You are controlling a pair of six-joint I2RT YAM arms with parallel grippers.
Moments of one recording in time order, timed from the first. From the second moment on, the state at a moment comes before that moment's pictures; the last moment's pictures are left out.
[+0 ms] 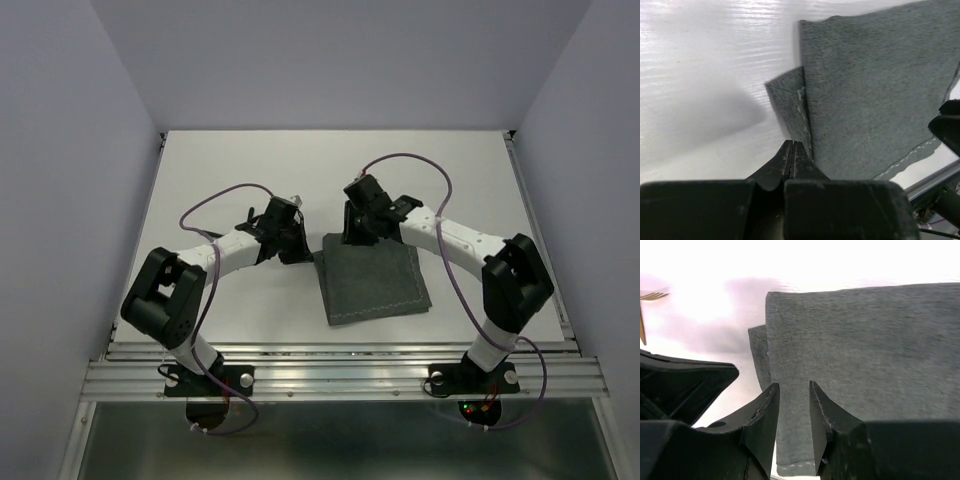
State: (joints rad) left arm -0.55 1.56 0.89 -0.23 0.17 -0.67; right arm 0.68 1.67 1.28 -0.55 0.11 0.69
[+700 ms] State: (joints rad) left arm -0.50 1.73 0.93 -0.17 0.21 -0.63; right arm 0.75 2.01 1.50 -0.55 0.14 0.69
